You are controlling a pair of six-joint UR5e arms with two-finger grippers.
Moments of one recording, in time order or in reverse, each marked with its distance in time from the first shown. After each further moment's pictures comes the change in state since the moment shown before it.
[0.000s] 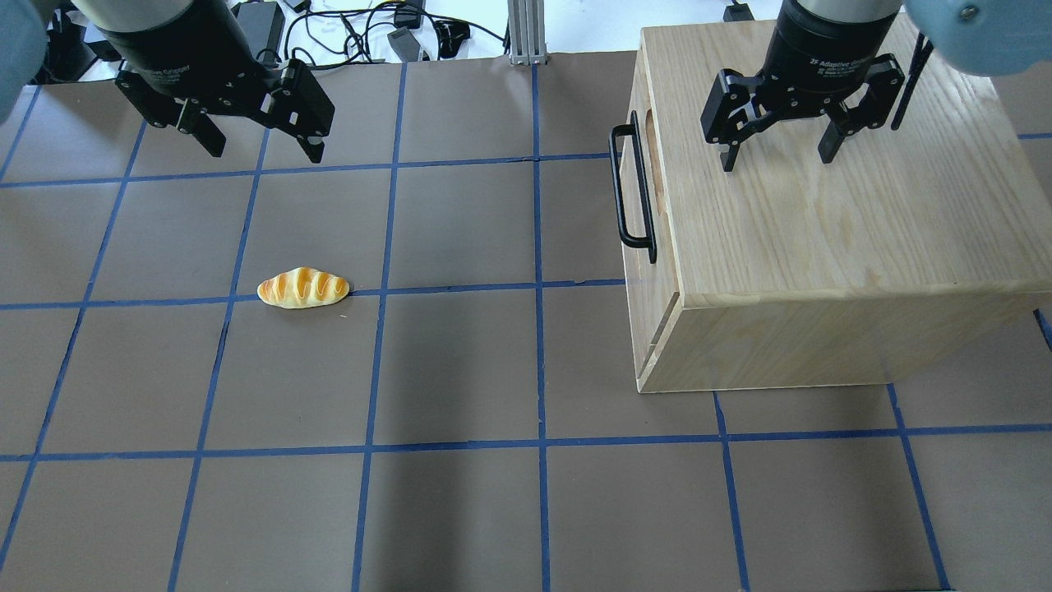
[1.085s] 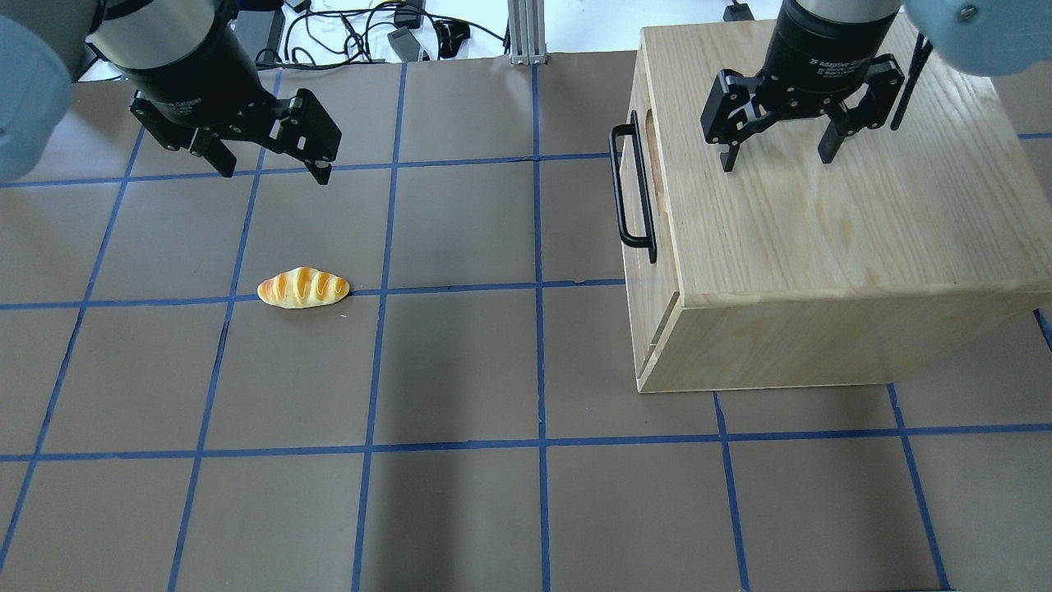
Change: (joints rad) left arm 0.006 0.028 -0.083 0.069 -0.011 0.032; right arm 0.000 0.000 0.001 0.000 0.000 0.000
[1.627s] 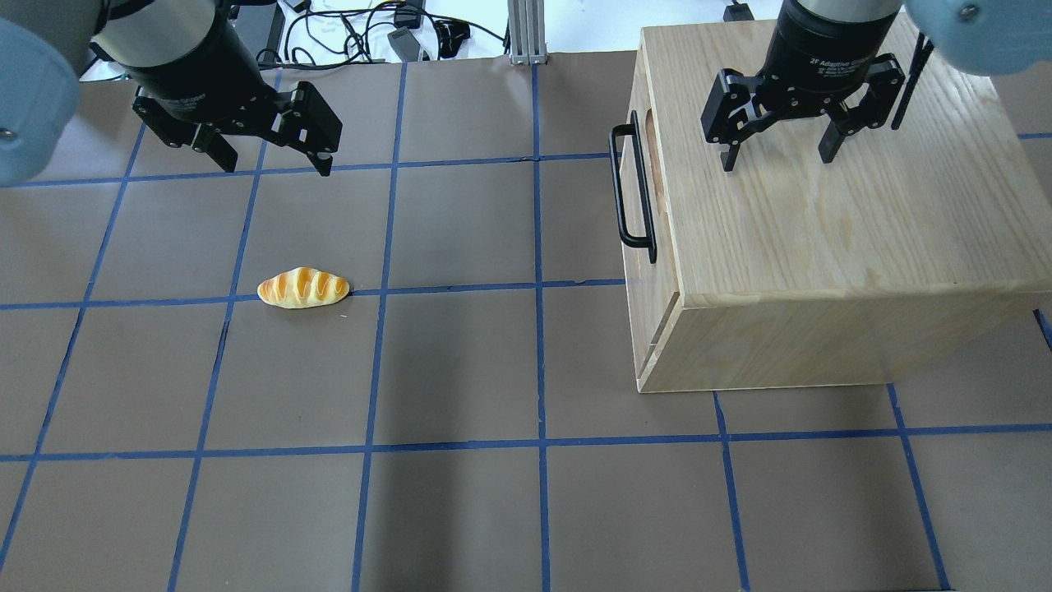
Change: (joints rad) left arm 0.003 -0.021 0.006 0.020 -0.011 -0.080; right arm -0.001 0.000 -0.001 0.000 0.000 -0.001
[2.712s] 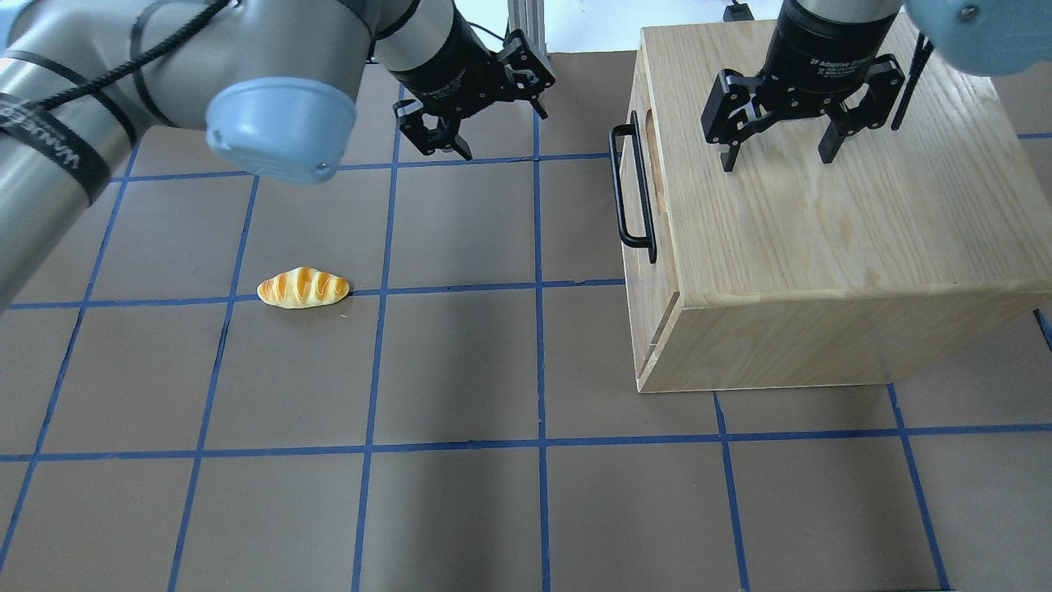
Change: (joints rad) left arm -0.229 -0.241 0.029 0.388 -0.296 -0.597; right arm 0.000 0.000 0.001 0.000 0.000 0.000
